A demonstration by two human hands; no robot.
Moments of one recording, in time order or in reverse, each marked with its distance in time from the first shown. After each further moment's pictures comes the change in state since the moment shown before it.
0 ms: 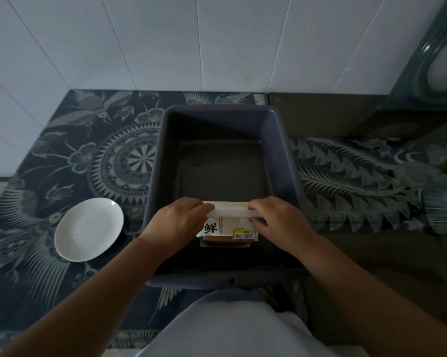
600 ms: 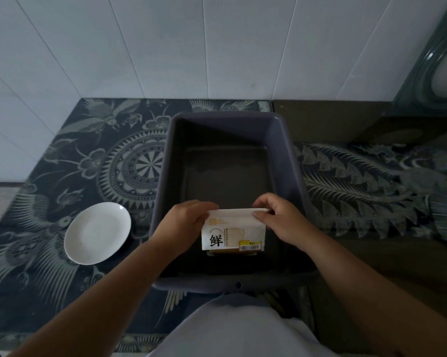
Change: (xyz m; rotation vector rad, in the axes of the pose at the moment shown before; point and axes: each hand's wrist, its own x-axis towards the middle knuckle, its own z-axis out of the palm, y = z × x) left_hand 0.002 -0.005 0.006 -0.316 0.034 -0.241; right_hand 0.017 0.006 0.001 0.624 -0.244 0.544
